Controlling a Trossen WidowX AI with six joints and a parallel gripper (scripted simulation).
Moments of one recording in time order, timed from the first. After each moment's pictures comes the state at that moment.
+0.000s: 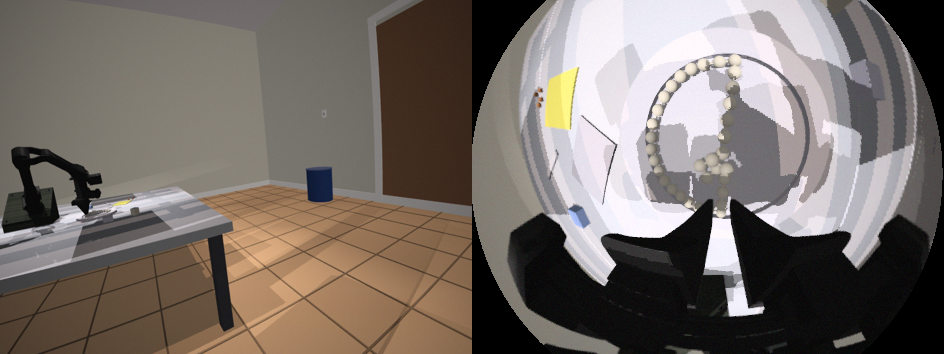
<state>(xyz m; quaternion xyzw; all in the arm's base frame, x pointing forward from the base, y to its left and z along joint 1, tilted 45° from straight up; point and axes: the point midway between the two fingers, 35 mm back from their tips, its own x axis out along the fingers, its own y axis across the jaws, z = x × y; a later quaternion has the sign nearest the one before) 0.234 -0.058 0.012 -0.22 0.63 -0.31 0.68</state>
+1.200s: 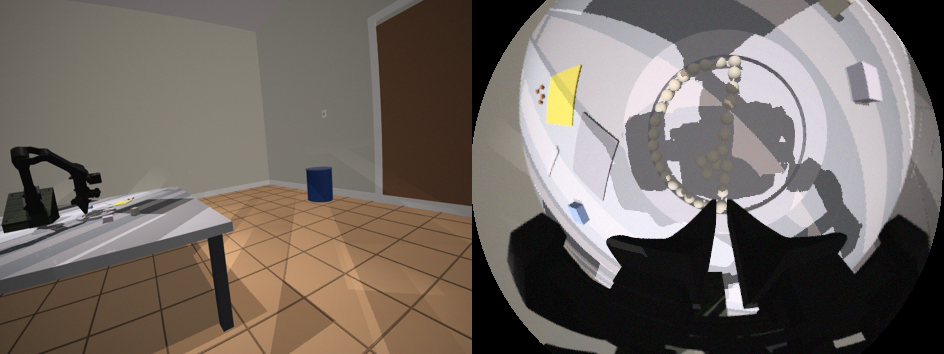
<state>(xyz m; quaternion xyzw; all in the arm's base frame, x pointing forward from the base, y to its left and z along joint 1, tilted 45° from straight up) 0.232 -0.055 0.016 -0.22 0.63 -0.31 0.67</state>
